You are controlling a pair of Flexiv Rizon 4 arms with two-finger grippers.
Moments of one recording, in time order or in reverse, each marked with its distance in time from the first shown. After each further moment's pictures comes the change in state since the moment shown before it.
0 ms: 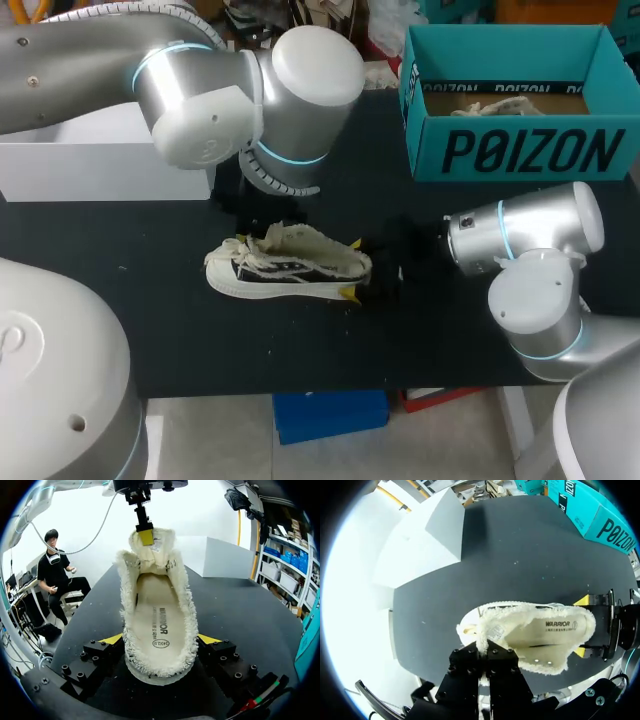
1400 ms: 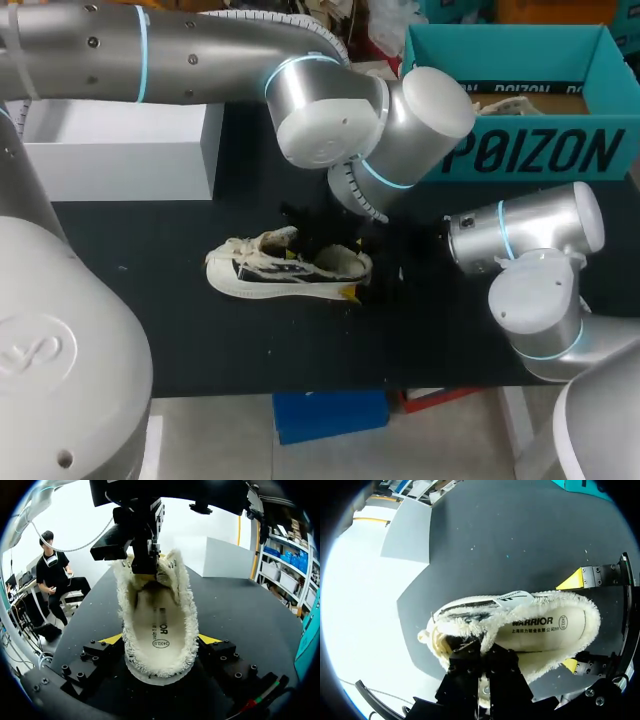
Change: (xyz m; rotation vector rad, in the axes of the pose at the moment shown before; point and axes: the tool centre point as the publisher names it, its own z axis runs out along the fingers) left arm 0.079 0.000 0.022 -0.126 -0.183 0.196; right arm 0.000 -0.001 0.000 0.000 -0.001 0.001
